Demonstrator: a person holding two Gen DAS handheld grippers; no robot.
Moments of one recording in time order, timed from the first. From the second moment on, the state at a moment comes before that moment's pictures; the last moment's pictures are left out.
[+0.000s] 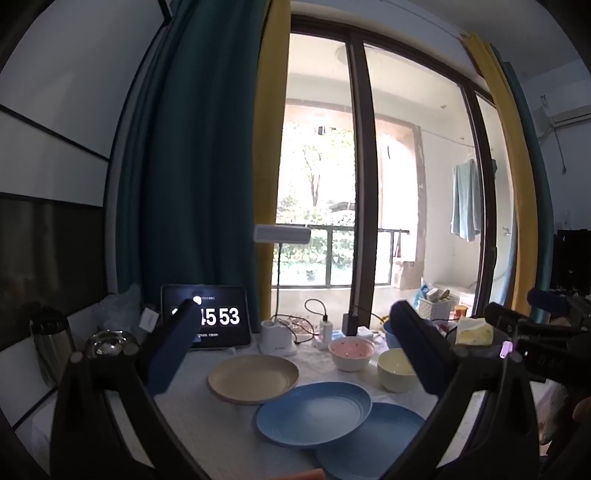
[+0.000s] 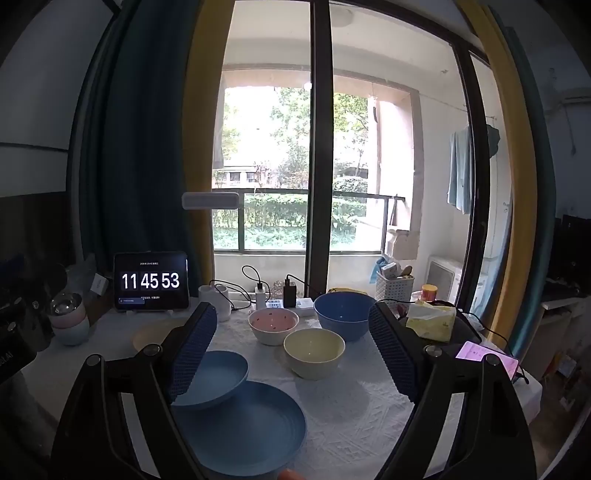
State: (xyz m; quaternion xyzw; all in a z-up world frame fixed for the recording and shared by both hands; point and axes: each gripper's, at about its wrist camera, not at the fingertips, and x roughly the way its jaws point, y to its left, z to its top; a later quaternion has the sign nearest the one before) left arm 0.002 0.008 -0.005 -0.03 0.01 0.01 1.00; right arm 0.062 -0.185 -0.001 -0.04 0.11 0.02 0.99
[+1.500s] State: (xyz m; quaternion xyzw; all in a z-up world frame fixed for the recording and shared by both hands) left arm 0.003 0.007 -0.006 -0.03 0.03 0.00 1.00; right arm 0.061 -0.190 0.001 -0.03 0.11 0.03 0.99
